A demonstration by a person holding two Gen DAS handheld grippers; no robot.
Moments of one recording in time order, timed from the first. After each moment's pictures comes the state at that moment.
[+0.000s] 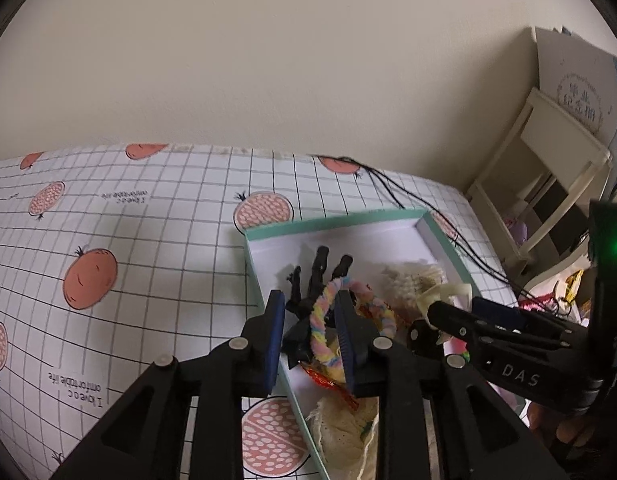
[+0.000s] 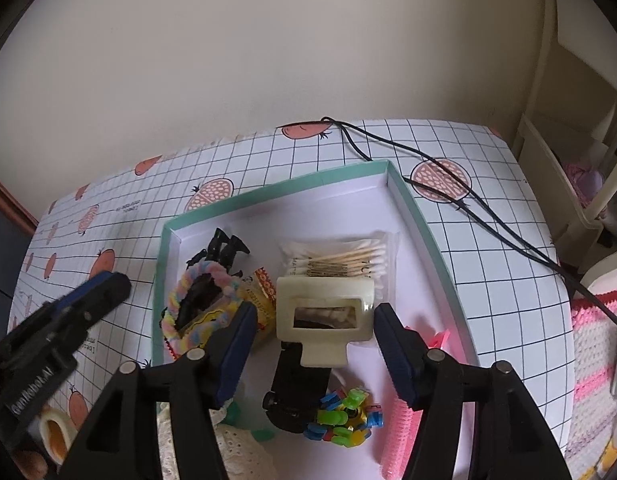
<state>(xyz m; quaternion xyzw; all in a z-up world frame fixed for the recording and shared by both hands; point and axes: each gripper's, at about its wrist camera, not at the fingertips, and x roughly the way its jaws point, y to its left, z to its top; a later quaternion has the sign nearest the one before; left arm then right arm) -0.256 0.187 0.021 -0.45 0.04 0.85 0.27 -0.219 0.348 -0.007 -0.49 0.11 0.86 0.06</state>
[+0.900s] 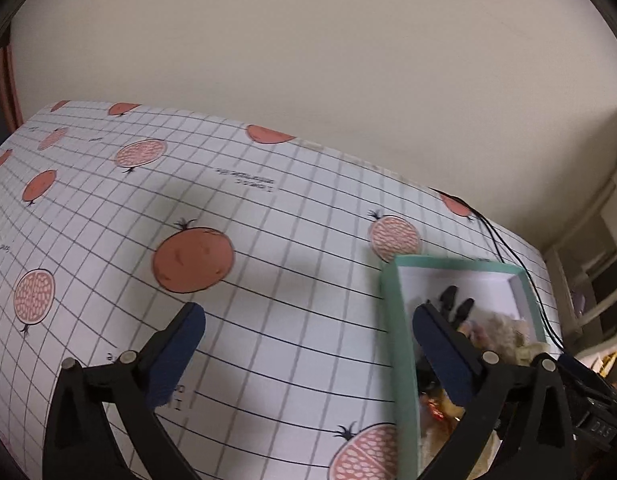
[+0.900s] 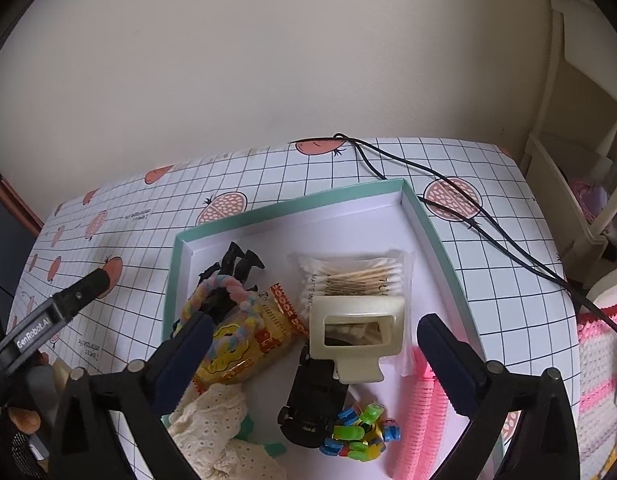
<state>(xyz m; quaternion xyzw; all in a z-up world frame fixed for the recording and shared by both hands) -0.294 0.113 0.003 -0.45 -0.03 0.88 0.12 -0.223 0.340 -0.005 -0.46 0.10 0.88 0.05</state>
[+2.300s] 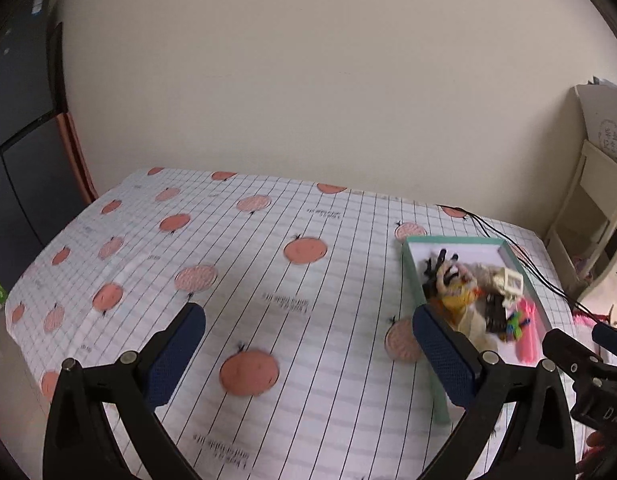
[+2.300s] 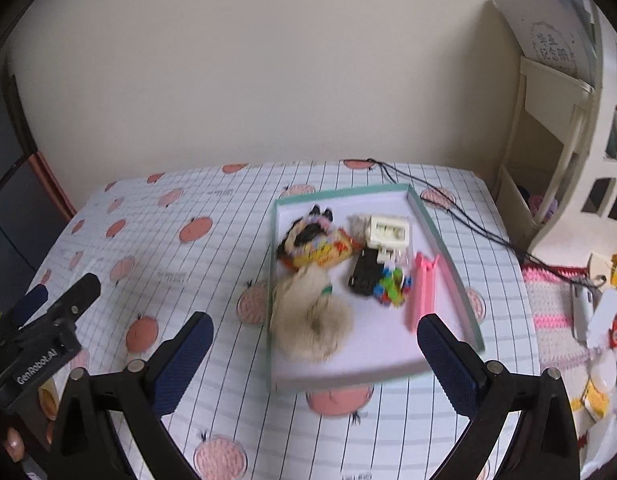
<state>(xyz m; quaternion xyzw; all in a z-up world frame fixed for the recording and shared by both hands) -0.099 0.043 0.106 -0.35 0.05 0.94 0.05 -0.053 0.253 0.076 -0.41 0.05 0.91 0.03</state>
